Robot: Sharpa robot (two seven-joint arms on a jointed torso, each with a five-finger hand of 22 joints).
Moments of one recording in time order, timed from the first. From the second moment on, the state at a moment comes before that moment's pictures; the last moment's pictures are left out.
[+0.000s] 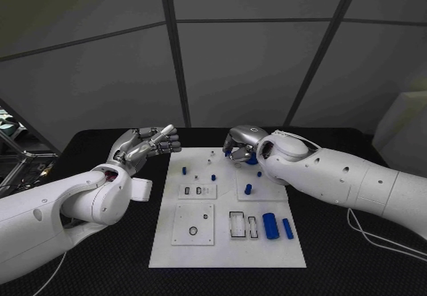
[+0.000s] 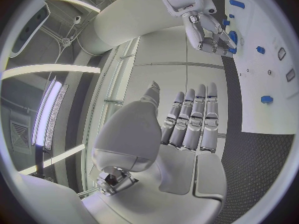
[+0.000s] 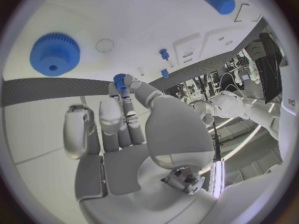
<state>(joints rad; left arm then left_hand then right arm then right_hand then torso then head) 1.15 -0.93 0.08 1.65 -0.08 -0.42 0.41 1.34 0.03 0.00 0.13 0.05 0.85 0.22 0.19 0.10 0.93 0.18 0.23 0.07 1.01 0.14 0.16 0.10 0.21 0.84 0.25 0.34 0.14 1.23 -0.54 0.07 1.20 -1.64 -0.25 -0.11 1.24 -0.02 0.51 -0.29 0.13 1.12 0.13 0.06 0.07 1.23 0.08 0.06 0.07 1.46 0.00 1.17 0.93 0.06 1.41 0.10 1.46 1.31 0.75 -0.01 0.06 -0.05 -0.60</state>
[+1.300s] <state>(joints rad) 1.16 -0.91 0.08 1.64 -0.08 -0.42 0.41 1.34 0.03 0.00 0.13 0.05 0.85 0.22 0.19 0.10 0.93 0.18 0.23 0.07 1.01 0.14 0.15 0.10 0.21 0.84 0.25 0.34 0.14 1.24 -0.33 0.07 0.95 -1.62 -0.28 -0.06 1.24 -0.03 0.53 -0.28 0.13 1.12 0.13 0.06 0.07 1.23 0.08 0.06 0.06 1.46 0.00 1.18 0.93 0.06 1.41 0.10 1.46 1.30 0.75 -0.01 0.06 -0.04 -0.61</state>
